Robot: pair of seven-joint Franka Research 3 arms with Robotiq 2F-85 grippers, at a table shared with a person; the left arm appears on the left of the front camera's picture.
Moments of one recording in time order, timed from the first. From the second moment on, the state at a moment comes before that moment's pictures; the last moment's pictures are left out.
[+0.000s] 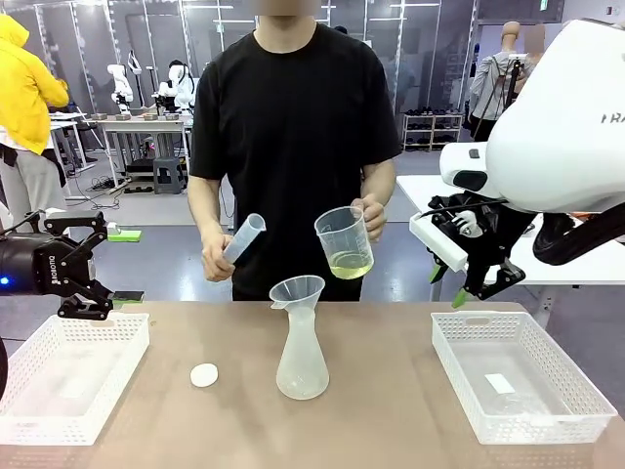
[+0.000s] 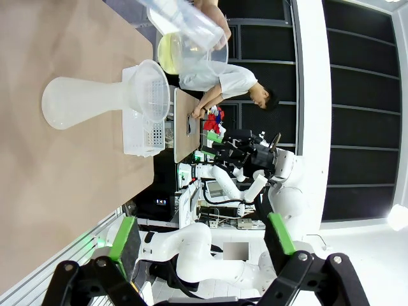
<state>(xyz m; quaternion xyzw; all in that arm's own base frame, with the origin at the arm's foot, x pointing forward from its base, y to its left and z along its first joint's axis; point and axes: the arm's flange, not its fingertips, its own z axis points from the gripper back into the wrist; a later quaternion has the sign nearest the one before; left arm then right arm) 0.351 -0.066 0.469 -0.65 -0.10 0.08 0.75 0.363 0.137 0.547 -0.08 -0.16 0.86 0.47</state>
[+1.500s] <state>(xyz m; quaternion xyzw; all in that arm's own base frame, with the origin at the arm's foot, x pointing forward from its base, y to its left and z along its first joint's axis) 0.351 -0.066 0.469 -0.65 -0.10 0.08 0.75 0.336 -0.001 0.528 -0.07 -0.08 0.69 0.71</state>
